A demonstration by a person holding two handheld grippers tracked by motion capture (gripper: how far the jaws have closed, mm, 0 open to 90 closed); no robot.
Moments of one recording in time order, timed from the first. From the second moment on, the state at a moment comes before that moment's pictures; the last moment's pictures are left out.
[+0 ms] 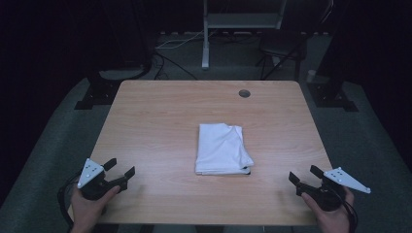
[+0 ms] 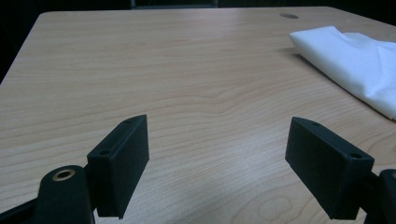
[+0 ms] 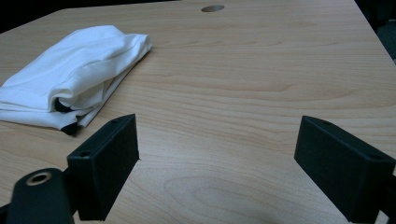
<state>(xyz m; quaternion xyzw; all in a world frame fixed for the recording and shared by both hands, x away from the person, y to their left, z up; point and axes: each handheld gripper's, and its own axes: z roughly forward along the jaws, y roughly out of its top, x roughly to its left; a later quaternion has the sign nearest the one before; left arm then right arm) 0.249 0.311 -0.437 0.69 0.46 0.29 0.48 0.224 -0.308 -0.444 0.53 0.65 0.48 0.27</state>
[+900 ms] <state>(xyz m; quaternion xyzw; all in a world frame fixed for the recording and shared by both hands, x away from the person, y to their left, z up) 0.248 0.303 -0.437 0.68 0.46 0.31 0.47 0.224 -0.310 -0.444 0.53 0.65 0.48 0.27</state>
